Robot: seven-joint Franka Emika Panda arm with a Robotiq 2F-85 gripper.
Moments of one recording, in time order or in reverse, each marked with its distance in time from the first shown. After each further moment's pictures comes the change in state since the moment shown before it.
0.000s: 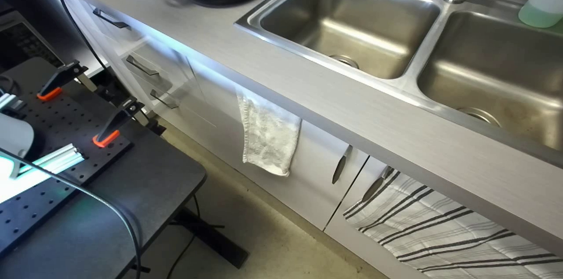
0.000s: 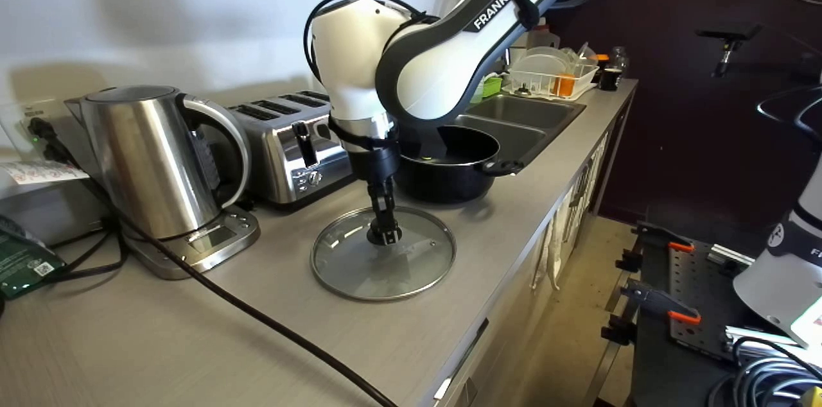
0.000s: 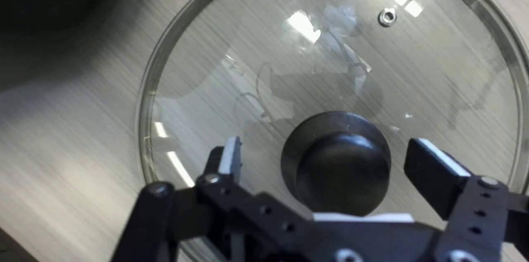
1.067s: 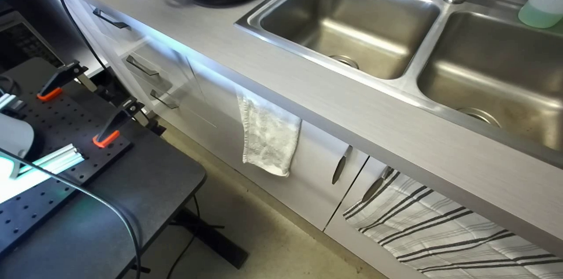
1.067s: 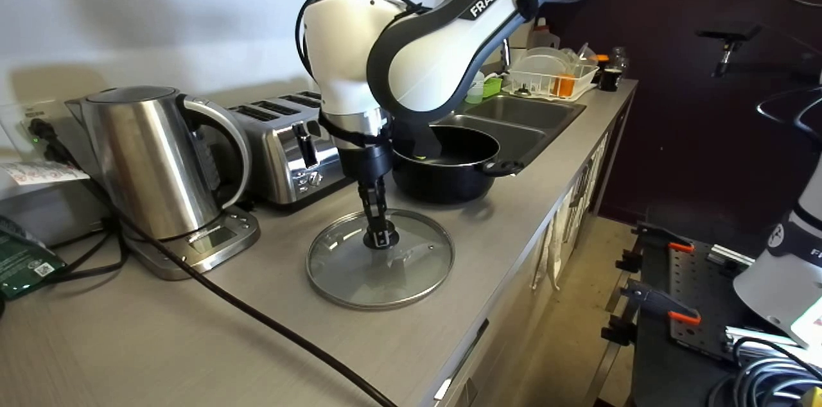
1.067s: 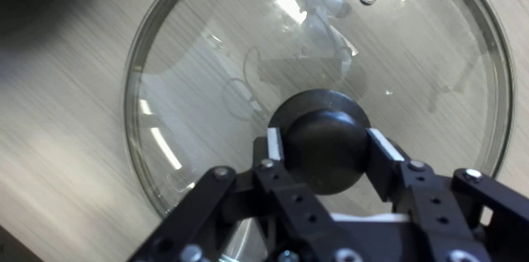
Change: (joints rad) arm 0.001 -0.002 0.028 0.017 0.039 0.003 -0.023
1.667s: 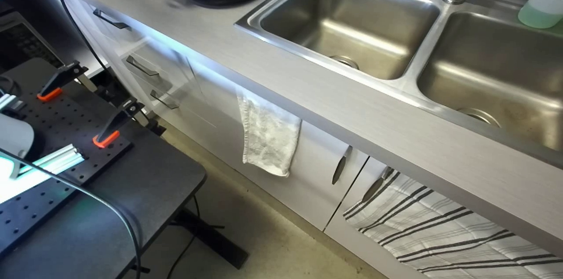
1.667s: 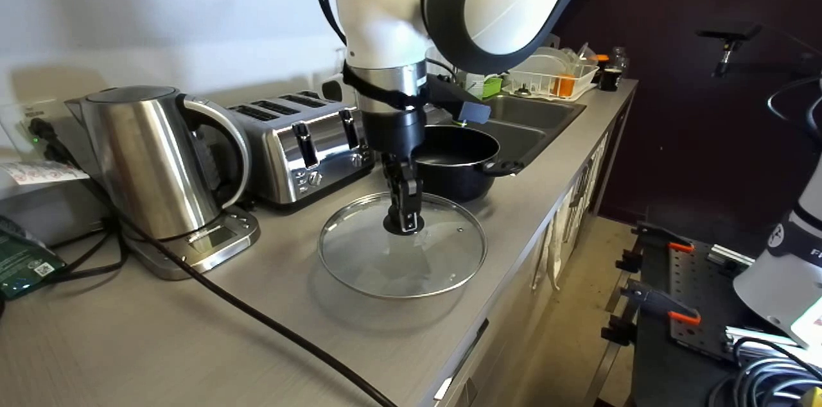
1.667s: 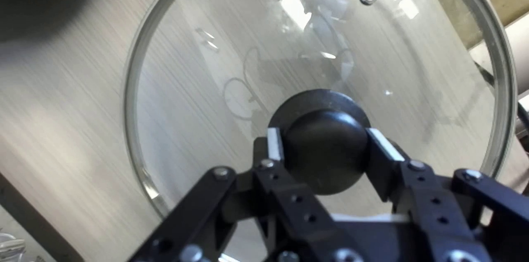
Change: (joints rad) arm 0.000 -0.245 0.066 -0.221 0.006 0.009 -0.051
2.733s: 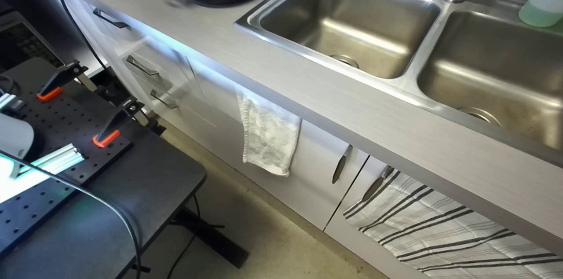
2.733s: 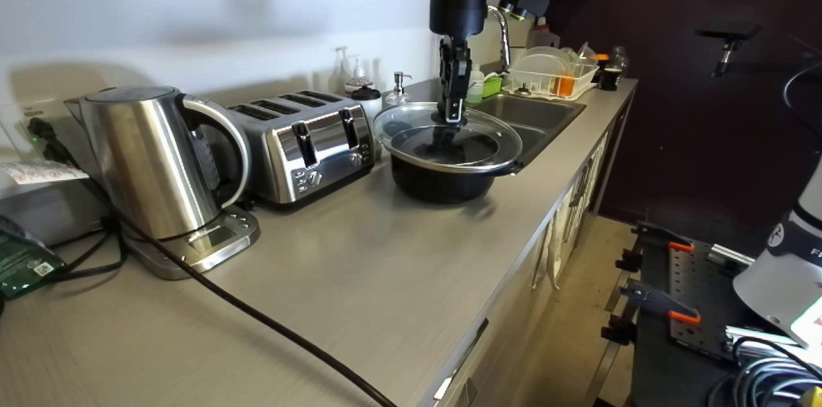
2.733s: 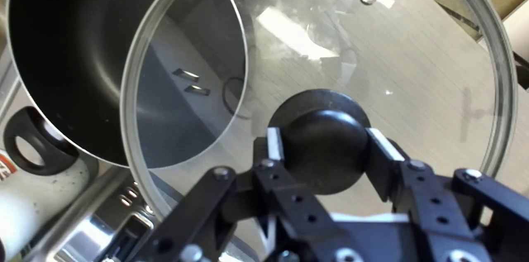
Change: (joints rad) arm -0.133 -0.362 -0.095 -0.177 0.075 -0.066 -0.040
